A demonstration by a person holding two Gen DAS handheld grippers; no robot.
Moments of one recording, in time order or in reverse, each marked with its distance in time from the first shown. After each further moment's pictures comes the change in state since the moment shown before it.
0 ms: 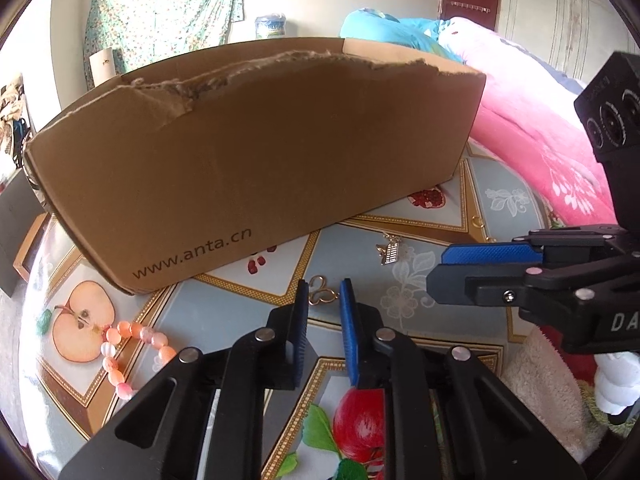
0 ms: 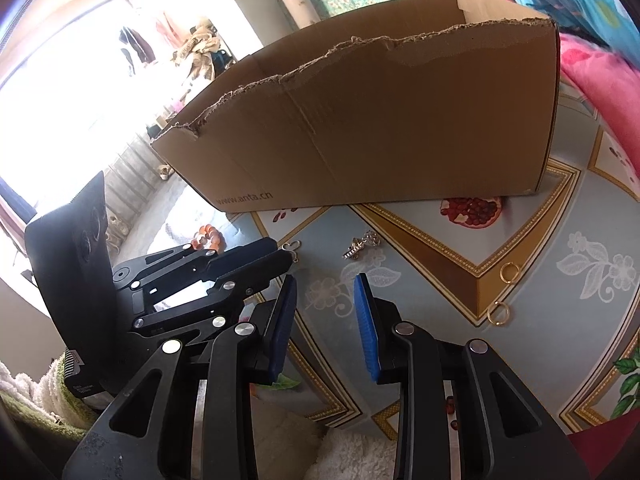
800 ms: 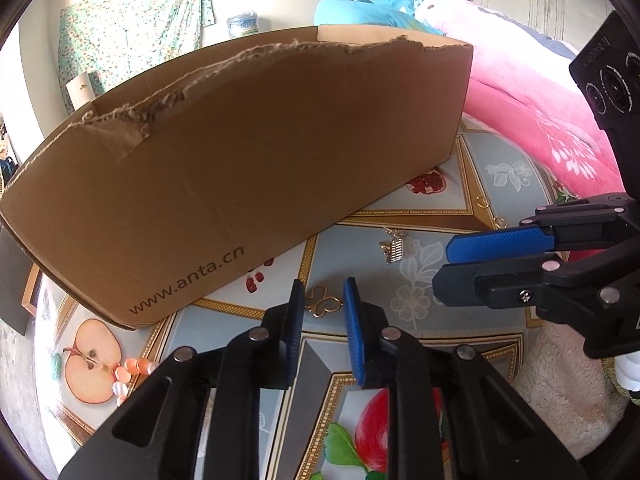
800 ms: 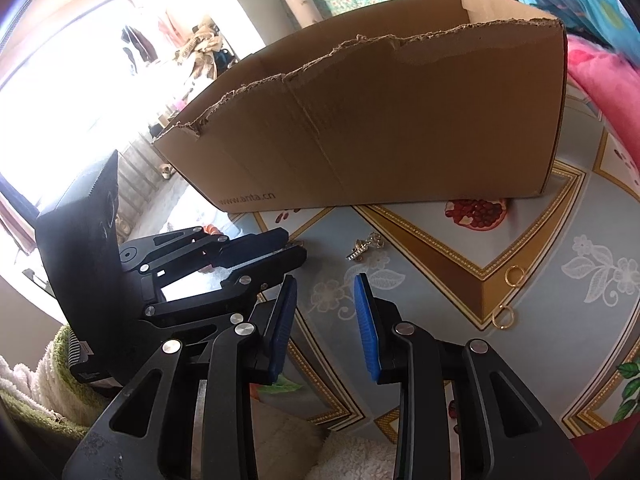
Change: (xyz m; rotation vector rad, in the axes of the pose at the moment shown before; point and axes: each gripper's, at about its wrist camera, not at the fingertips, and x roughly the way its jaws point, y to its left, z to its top) left arm 0.011 -0.006 0.007 0.140 0.044 0.016; right arm -0.002 -0.001 0.000 0.000 0.002 0.009
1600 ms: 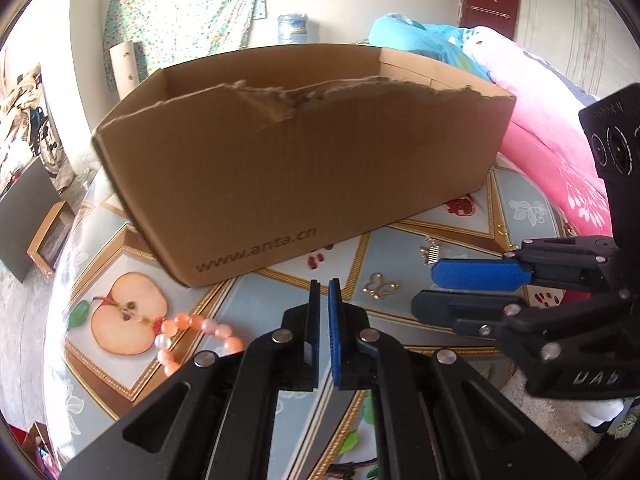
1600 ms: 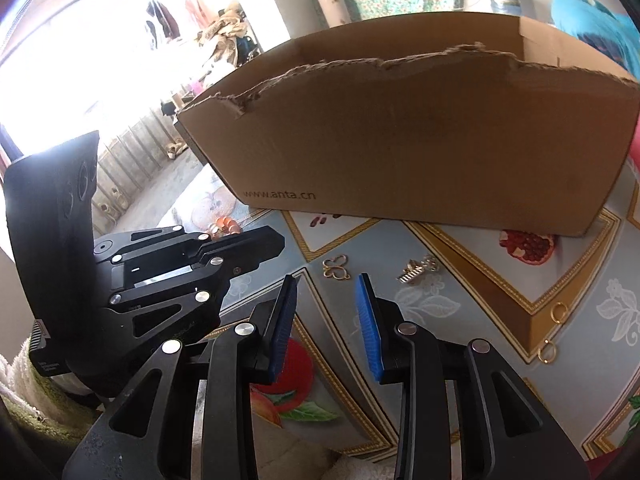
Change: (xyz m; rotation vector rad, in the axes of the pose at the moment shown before) left arm -0.028 0.032 -0.015 -0.181 -0.030 0.045; right arm 0.027 0.042 0.005 -0.145 -0.002 -0.026
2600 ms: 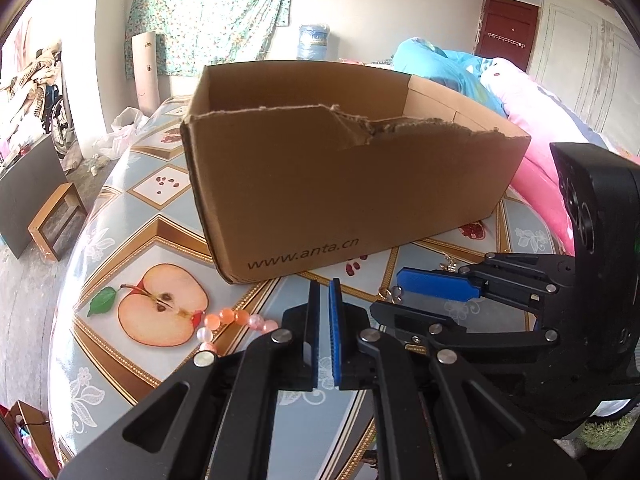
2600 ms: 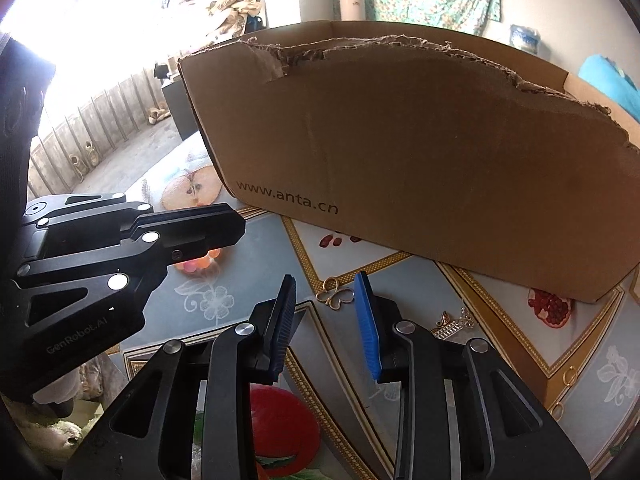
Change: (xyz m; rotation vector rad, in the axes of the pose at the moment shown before) left arm -0.021 0.035 -0.005 -0.092 -0.050 -0.016; right arm 0.036 0.033 0.003 -0.183 -0.010 -0.160
